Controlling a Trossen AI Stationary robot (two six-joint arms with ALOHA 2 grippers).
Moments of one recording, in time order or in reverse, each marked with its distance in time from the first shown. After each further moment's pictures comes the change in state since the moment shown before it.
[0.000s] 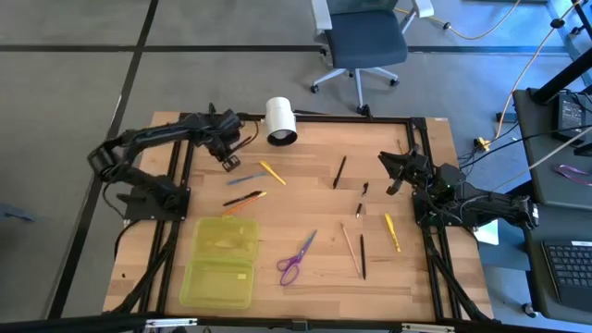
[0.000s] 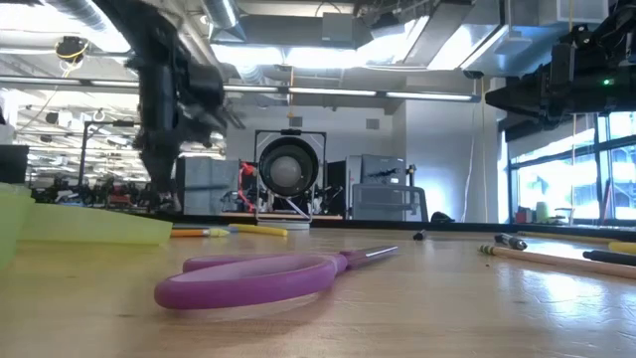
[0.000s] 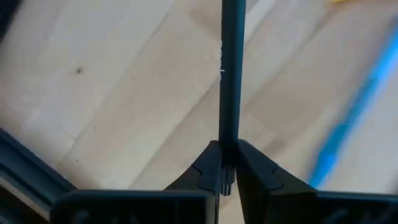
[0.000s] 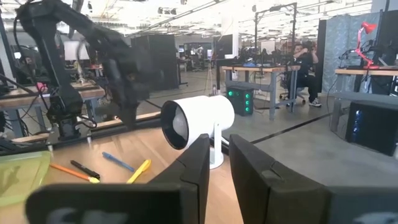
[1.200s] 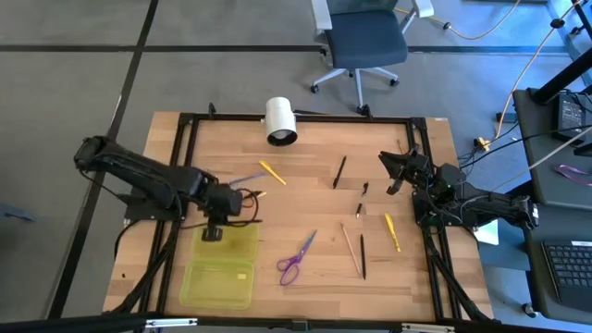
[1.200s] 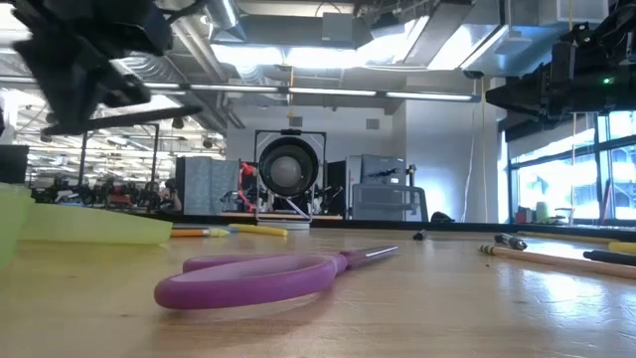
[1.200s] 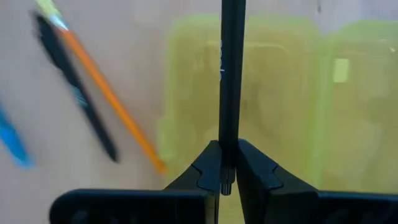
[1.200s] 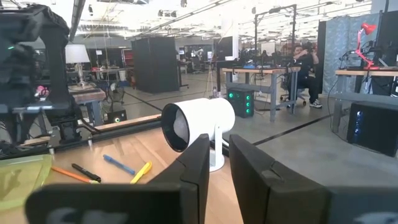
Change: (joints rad) left arm -0.963 -0.153 0.003 -0.086 0.190 -0.328; right arm 0.000 0.000 0.000 0.010 0.000 0.005
